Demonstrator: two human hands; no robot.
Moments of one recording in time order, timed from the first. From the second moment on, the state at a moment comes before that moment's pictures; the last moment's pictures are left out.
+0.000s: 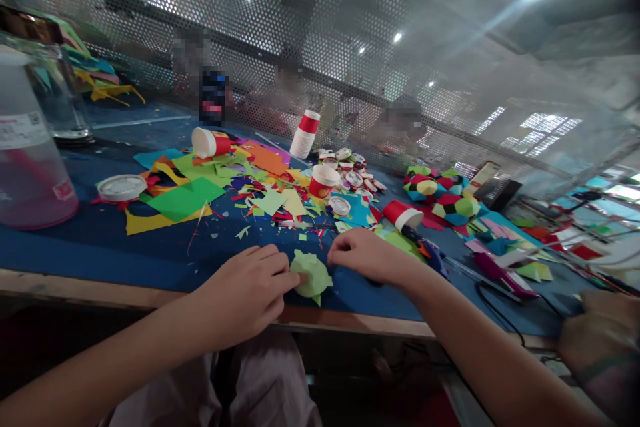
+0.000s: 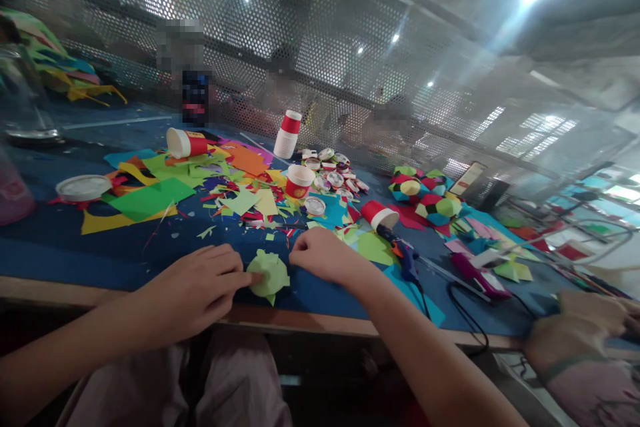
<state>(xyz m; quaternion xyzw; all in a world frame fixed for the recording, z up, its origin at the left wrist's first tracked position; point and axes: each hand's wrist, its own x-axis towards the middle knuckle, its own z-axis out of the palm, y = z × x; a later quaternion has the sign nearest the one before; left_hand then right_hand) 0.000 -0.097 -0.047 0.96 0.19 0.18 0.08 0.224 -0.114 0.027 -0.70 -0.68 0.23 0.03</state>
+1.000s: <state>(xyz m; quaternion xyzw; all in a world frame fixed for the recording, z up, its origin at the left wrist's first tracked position) 0.000 -0.098 -0.050 0.96 0.18 0.19 0.03 0.223 -0.115 0.021 -0.68 -0.70 0.21 0.04</state>
